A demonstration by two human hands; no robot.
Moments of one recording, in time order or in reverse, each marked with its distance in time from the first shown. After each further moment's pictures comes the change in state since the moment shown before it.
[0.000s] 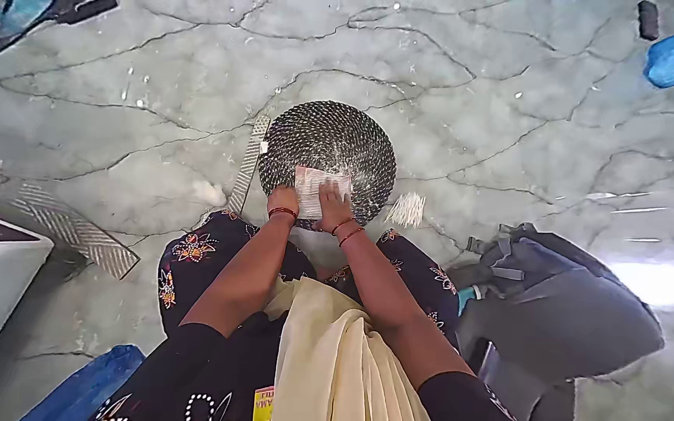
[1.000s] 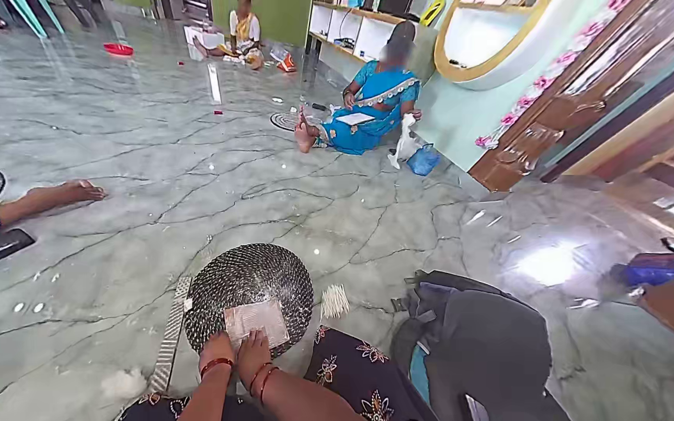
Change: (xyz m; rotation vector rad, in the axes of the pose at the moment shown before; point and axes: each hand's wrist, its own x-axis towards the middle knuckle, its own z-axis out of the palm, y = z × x) left_hand -0.006 0.008 0.004 0.191 0.015 -0.026; right_hand -0.022 -0.059 0.024 0.228 0.042 0.164
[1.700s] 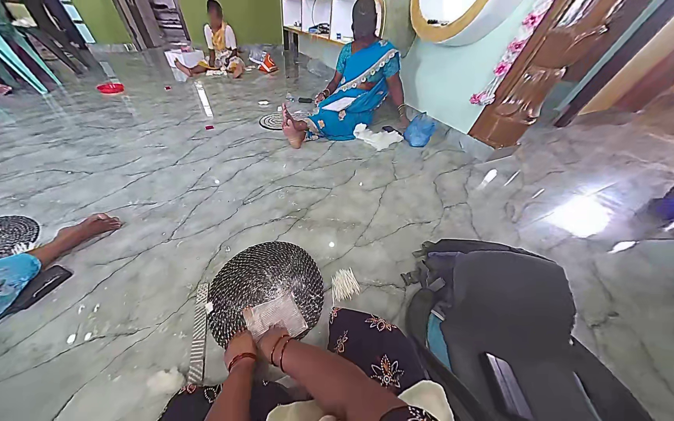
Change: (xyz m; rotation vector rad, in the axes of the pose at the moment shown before) left_hand -0.022 0.001 0.003 0.143 0.013 -0.015; right_hand -0.139 -0.014 -0.126 -0.147 -0.310 -0.112
